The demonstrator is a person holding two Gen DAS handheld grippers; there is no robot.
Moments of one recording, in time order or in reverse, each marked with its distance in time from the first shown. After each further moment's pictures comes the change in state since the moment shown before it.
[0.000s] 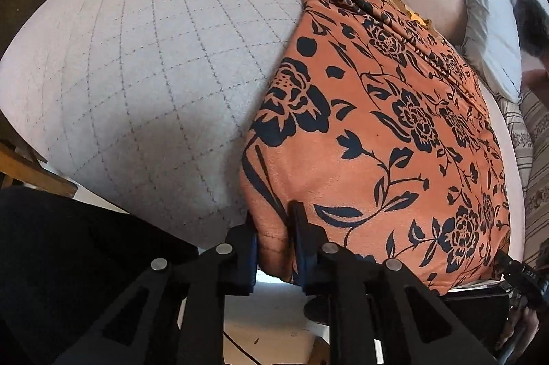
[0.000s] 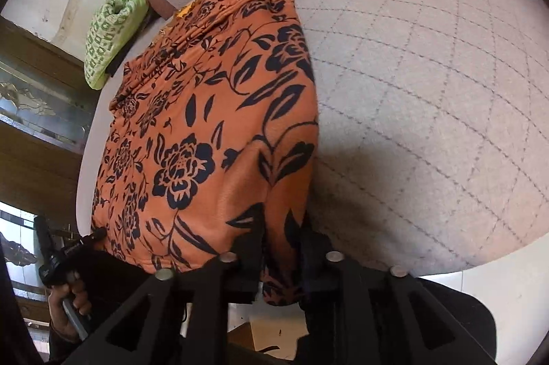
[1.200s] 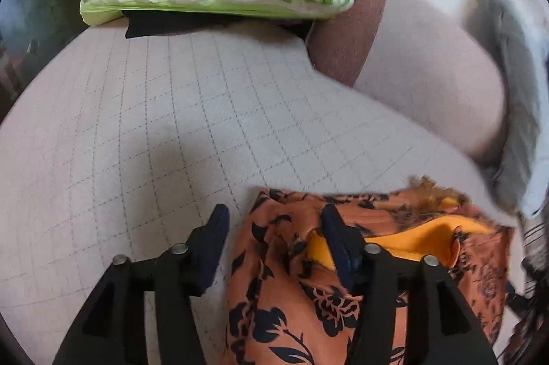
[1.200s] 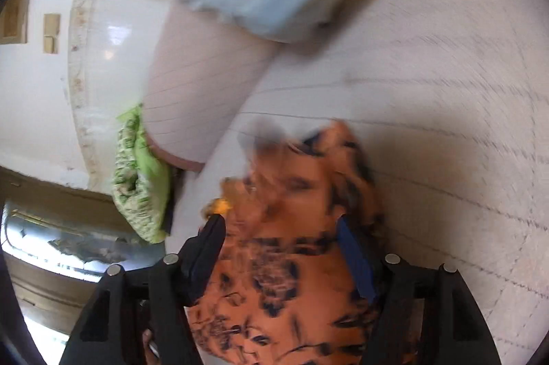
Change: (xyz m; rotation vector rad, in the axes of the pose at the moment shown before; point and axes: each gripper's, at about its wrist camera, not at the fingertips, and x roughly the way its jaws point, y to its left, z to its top) left arm 0.098 -0.087 0.372 0.047 -0.215 -0.003; right arm 0.123 0.027 0.351 0.343 -0.199 0.328
